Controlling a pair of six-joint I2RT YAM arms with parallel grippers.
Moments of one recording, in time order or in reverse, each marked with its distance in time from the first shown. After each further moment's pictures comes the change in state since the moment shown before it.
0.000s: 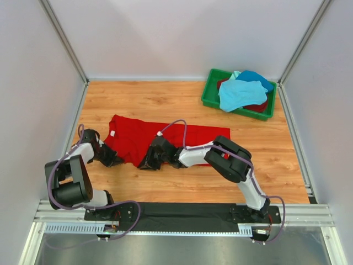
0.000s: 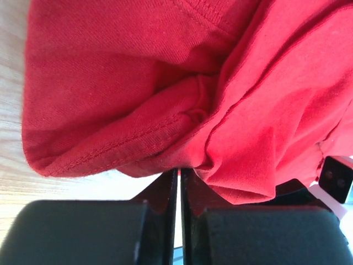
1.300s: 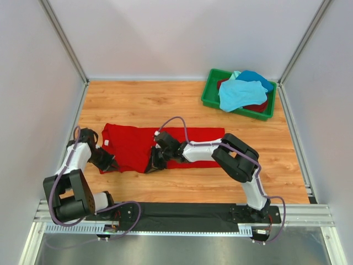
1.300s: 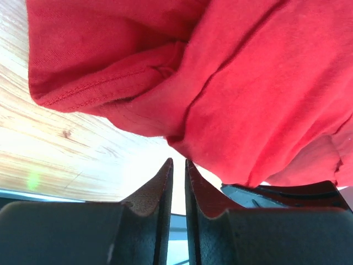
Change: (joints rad) left arm 0.000 -0.145 0.089 -0.382 -0.136 -0.024; right arm -0.046 -0.073 0.003 -0.202 -0.214 -0.247
